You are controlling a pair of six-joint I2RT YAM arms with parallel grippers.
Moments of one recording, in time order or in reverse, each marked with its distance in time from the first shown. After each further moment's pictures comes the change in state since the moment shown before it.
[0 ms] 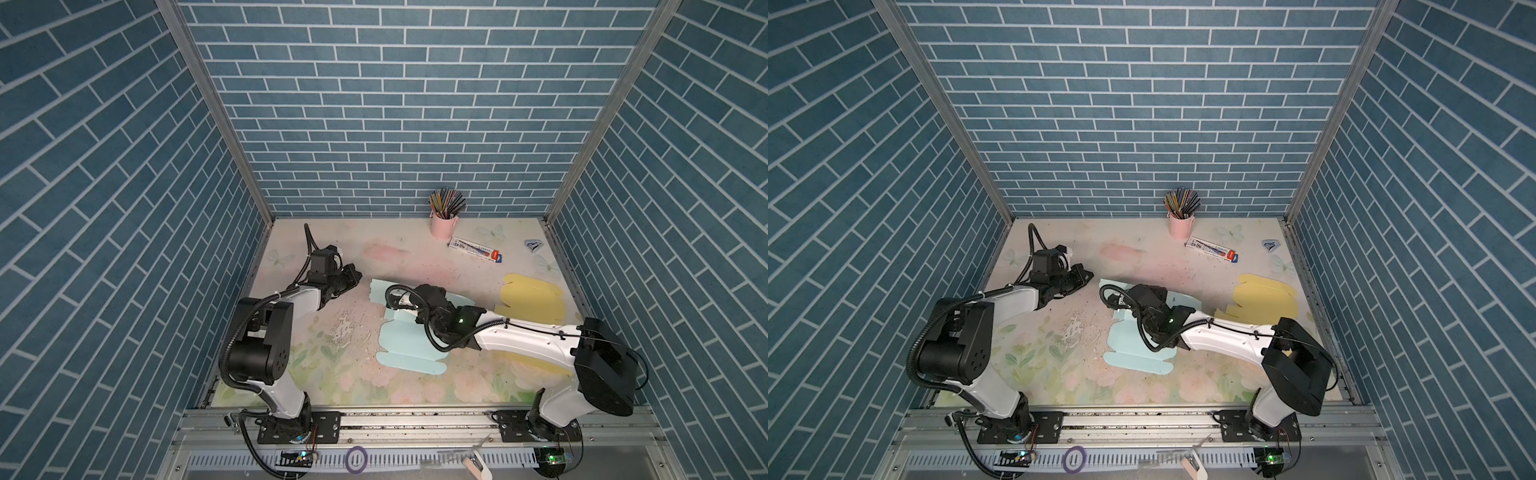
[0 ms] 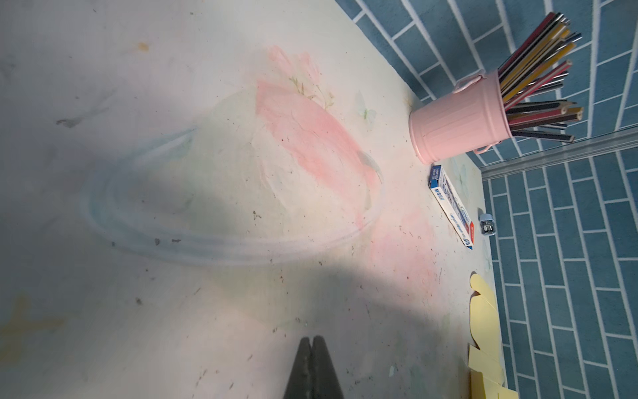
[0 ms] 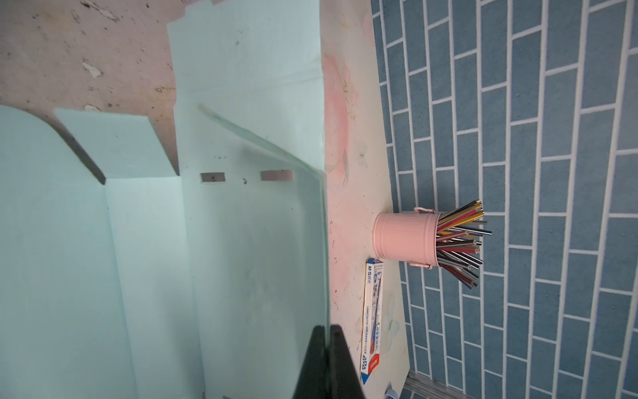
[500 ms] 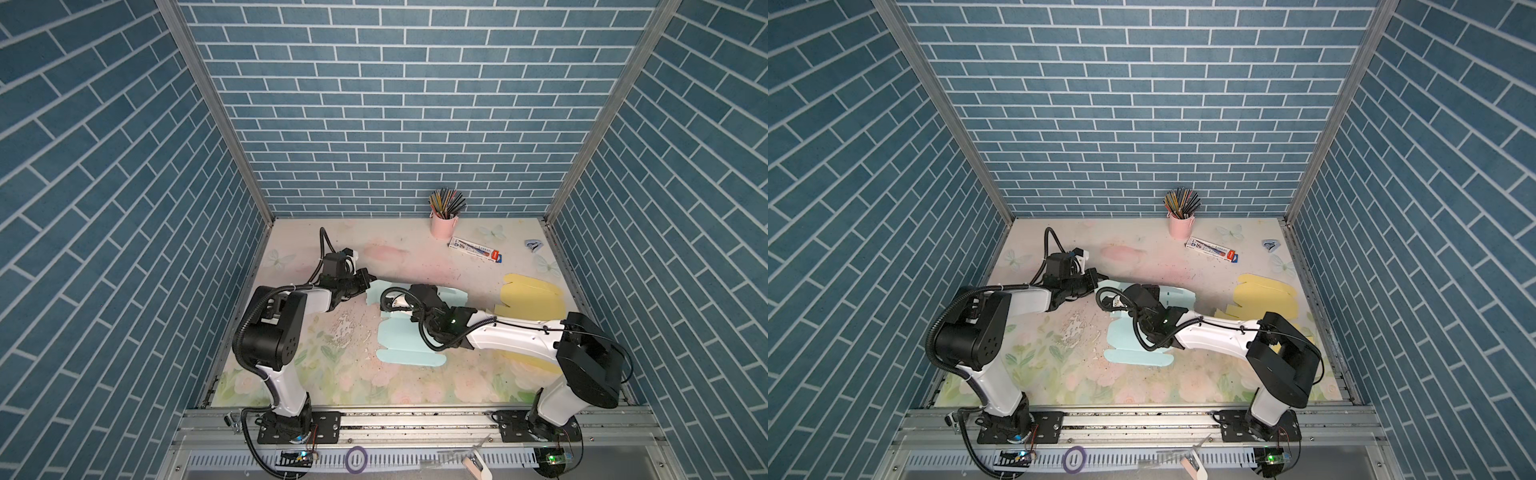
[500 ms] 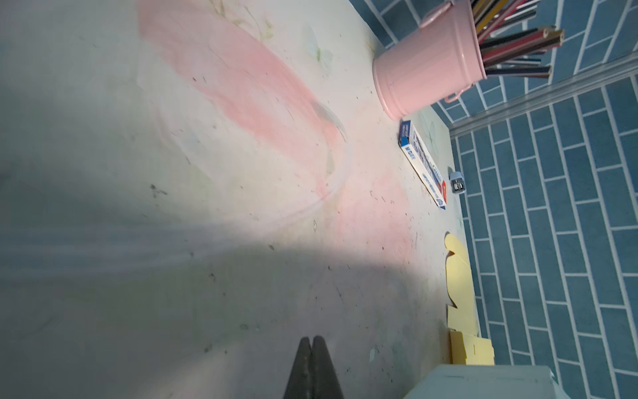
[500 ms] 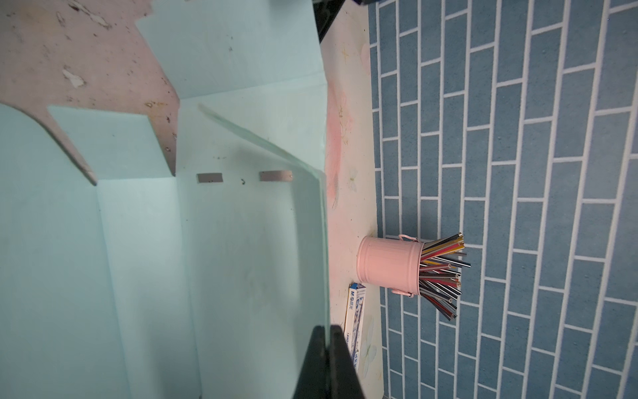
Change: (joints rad) left arm -0.082 0.076 -0.043 0.149 0.119 -0.010; right arm 0.000 0.075 0.000 0.142 -0.005 -0.131
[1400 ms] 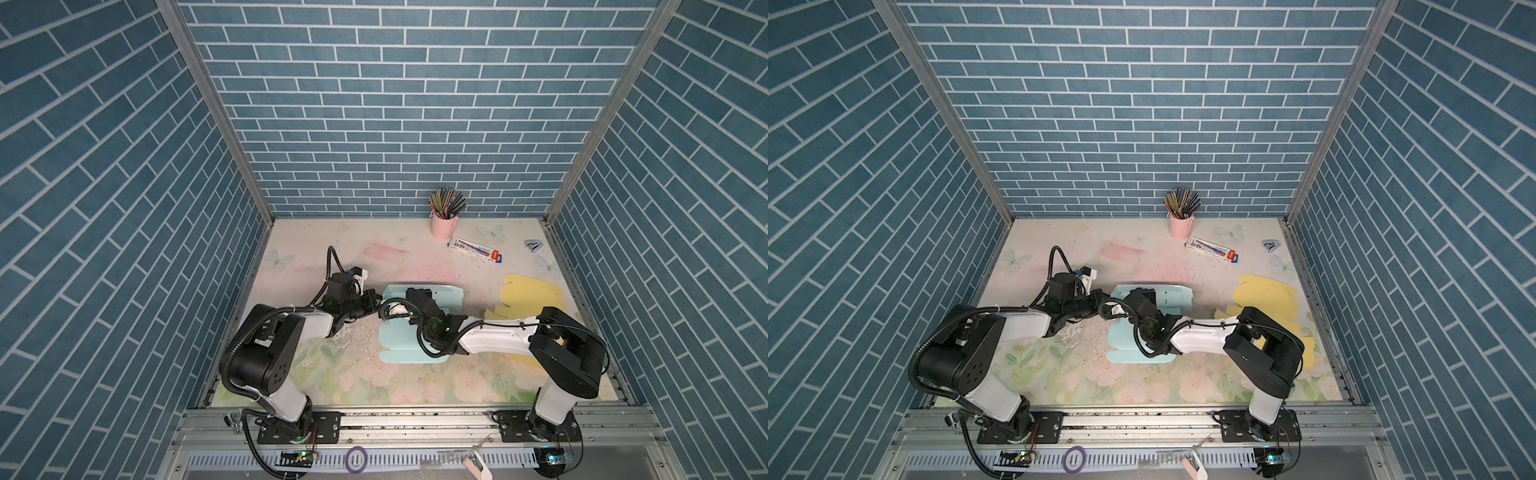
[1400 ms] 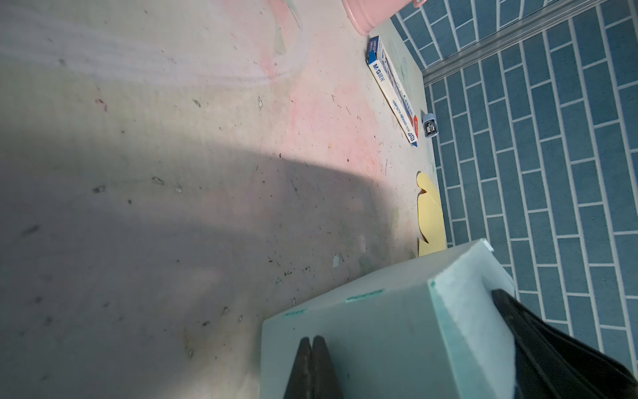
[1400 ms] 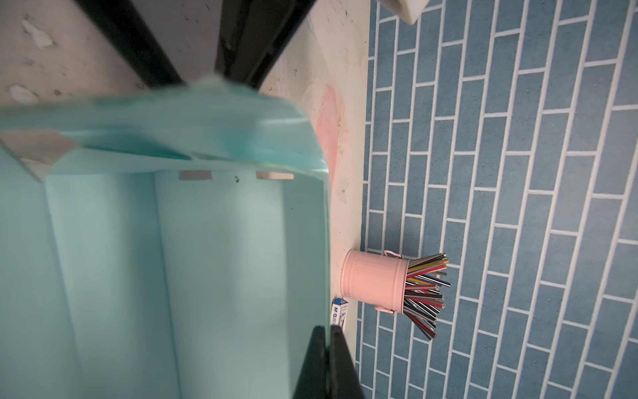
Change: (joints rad) left arm -0.108 -0.159 -0.242 0.117 0.018 -0.073; right arm 0.000 0.098 -0.090 0.284 0.031 -0.178
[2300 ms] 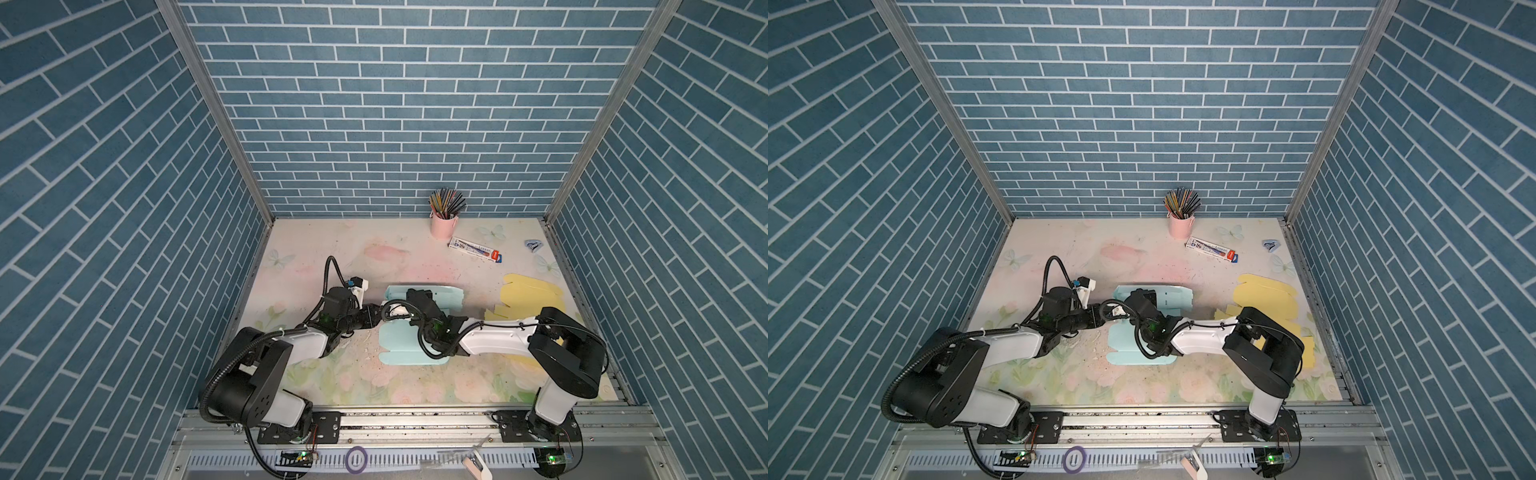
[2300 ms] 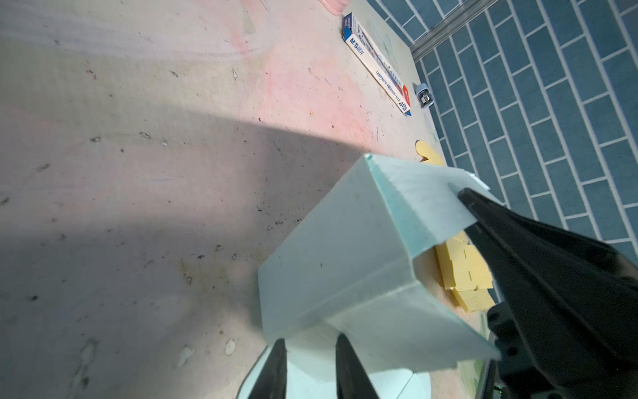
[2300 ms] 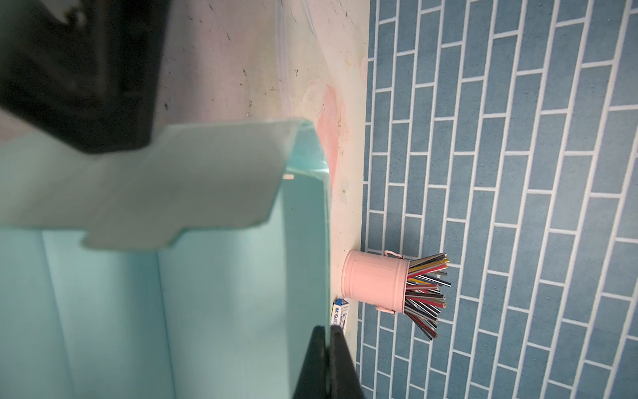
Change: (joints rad) left arm -0.062 -0.169 -0.159 0.040 -0.071 0.129; right arm 0.001 -0.006 -0.022 0.023 -0.004 0.001
